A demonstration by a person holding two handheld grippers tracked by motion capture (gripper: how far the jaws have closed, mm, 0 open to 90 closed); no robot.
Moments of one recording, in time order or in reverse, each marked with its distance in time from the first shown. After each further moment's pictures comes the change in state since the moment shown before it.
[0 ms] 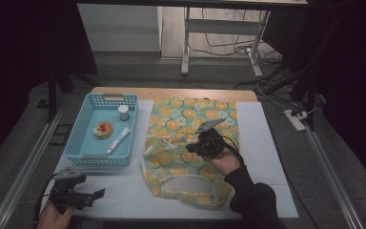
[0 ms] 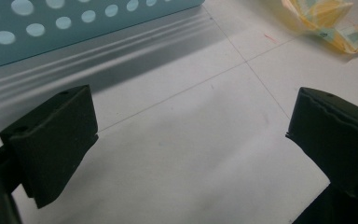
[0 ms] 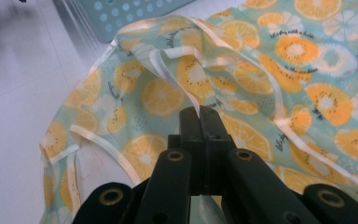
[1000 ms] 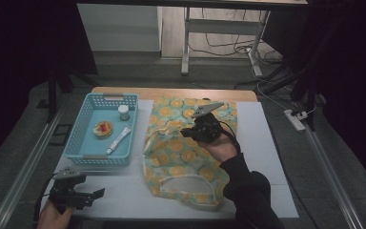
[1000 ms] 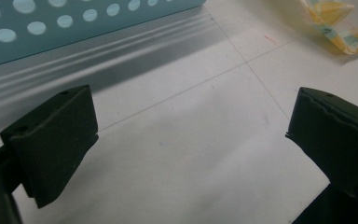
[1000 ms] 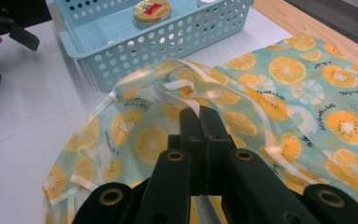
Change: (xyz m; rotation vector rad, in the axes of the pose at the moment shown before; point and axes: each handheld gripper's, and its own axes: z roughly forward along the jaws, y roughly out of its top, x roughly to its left) left arm 0.001 0.000 0.000 -0.003 -0.004 -0.009; right arm -0.002 0.046 -0.016 -0.082 -0.024 -0.039
